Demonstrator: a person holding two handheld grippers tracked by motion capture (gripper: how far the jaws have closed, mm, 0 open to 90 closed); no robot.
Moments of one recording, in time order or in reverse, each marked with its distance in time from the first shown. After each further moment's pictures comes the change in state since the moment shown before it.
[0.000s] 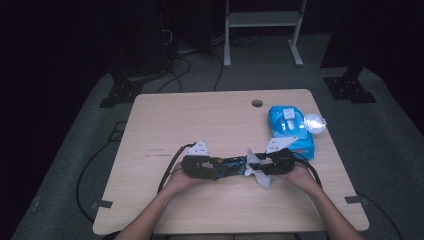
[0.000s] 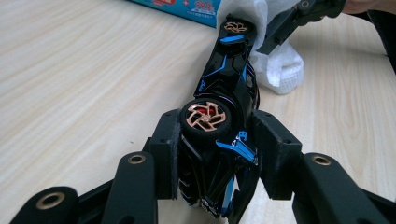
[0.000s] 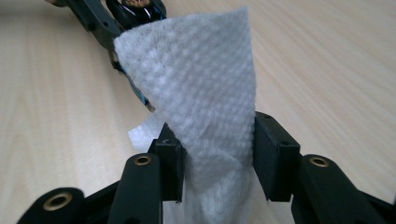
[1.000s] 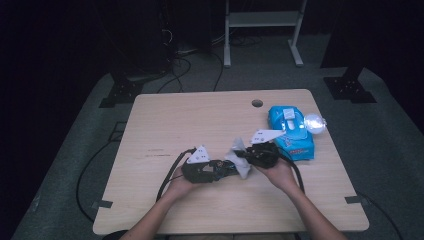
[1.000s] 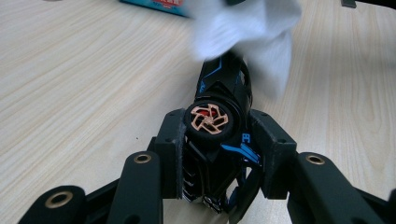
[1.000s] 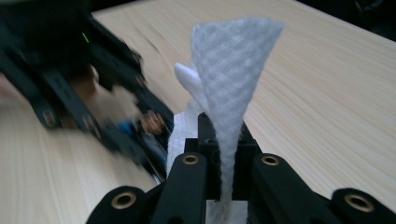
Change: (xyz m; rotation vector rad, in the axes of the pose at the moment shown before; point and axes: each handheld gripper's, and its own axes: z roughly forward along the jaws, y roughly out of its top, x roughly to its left) left arm -0.016 -0.009 0.001 -0.022 0.078 0.042; right arm 0.034 0.061 0.014 -0.128 -0.039 0.116
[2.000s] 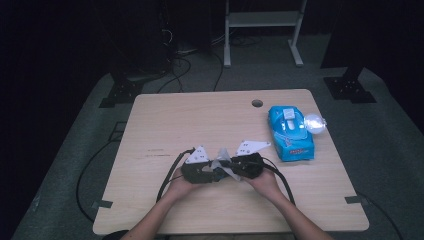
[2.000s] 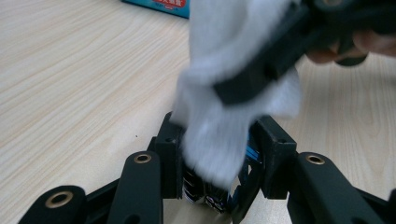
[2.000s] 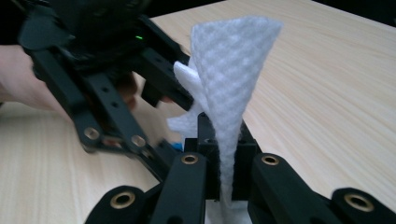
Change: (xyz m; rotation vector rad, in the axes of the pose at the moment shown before) left arm 0.001 -0.004 0.000 -0.015 0.000 -0.017; right arm 0.023 -0.019 0.028 -0.045 0.049 -0.035
